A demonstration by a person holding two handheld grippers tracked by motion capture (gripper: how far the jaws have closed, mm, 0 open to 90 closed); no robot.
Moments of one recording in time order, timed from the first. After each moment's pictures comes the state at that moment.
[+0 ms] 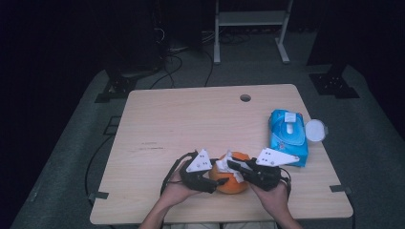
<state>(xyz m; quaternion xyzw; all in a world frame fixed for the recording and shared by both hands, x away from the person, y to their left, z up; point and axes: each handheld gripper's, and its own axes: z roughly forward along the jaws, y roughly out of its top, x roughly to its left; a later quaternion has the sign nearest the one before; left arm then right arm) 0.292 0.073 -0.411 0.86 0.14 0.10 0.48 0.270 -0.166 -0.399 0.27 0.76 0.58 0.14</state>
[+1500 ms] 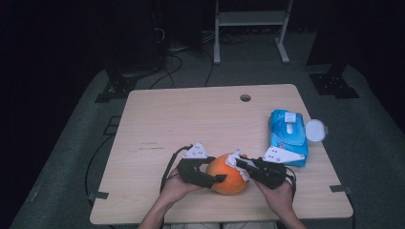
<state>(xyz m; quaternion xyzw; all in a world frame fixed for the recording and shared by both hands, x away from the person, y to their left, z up) 0.309 0.081 -0.413 0.85 0.22 0.02 0.48 0.277 -0.182 -0.411 0.31 0.75 0.56 0.13</state>
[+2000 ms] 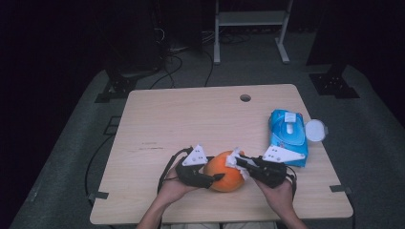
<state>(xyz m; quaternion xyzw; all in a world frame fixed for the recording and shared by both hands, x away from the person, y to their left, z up) 0.301 0.085 -0.407 0.86 0.18 0.09 0.48 0.281 -0.186 -0.409 0.31 0.75 0.57 0.14</state>
